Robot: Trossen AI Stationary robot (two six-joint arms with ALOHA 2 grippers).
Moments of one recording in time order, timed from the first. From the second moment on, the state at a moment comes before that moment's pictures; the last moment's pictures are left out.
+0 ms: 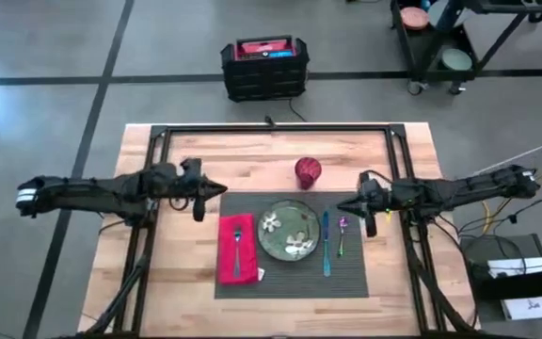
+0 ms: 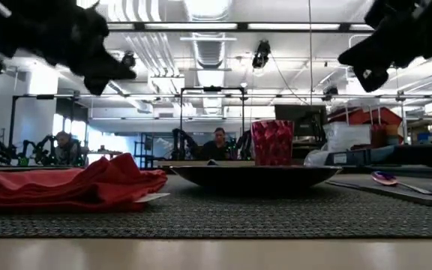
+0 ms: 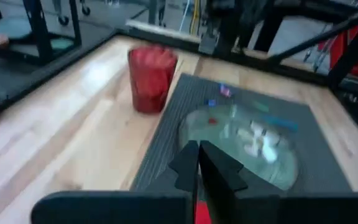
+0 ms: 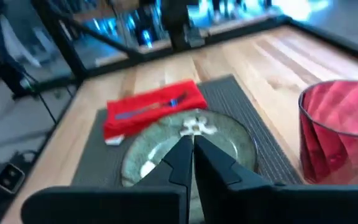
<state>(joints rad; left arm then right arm) 0.14 0.68 0.33 0.06 -0.01 -0.19 0.11 0.49 0.24 0.06 0.07 0.29</state>
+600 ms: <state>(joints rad) 0.17 0.64 0.22 0.26 0.03 -0.16 -0.02 0.00 0.02 -0.01 -0.02 0.23</state>
